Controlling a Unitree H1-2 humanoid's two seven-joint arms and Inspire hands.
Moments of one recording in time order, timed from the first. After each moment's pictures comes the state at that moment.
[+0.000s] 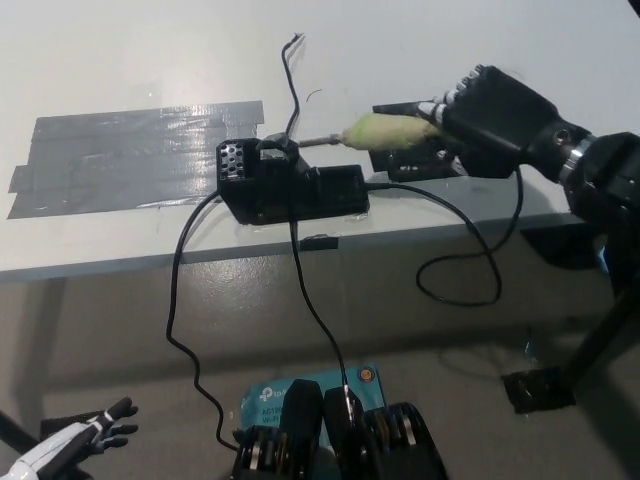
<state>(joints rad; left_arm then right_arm) 0.01 0.60 -0.09 -0.03 -0.05 0.40 -0.46 -0.97 -0.49 0.57 0.59 -0.98 -0.45 -0.11</state>
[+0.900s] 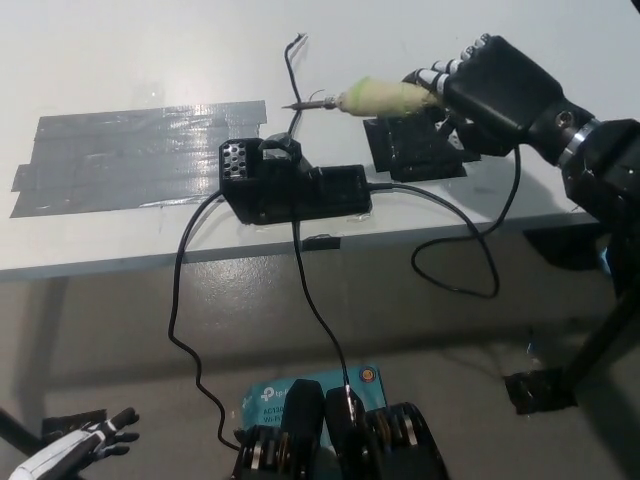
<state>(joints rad) 0.02 0.60 -0.09 -0.03 -0.05 0.41 -0.47 -0.97 -0.48 0.52 0.56 -1.04 -0.42 -0.14</state>
